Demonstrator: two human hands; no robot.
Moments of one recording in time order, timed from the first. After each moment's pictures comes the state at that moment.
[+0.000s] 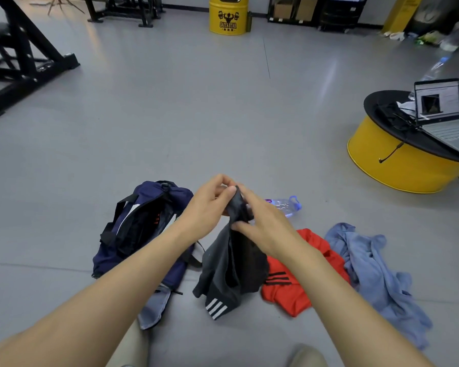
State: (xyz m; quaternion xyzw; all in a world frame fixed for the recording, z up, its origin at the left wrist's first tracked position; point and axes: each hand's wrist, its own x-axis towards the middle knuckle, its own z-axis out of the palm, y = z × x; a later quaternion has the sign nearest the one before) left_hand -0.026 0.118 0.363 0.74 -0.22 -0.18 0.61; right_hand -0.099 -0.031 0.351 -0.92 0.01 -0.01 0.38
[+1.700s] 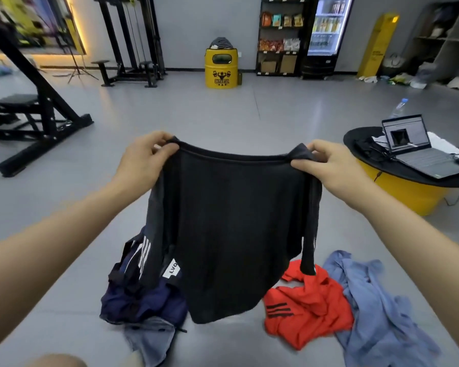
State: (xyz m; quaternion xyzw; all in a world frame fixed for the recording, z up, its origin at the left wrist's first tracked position) left_hand 0.024 0.186 0.520 0.85 -0.23 0.12 0.45; right_hand -0.125 -0.138 0.524 -0.87 0.05 -0.19 0.46
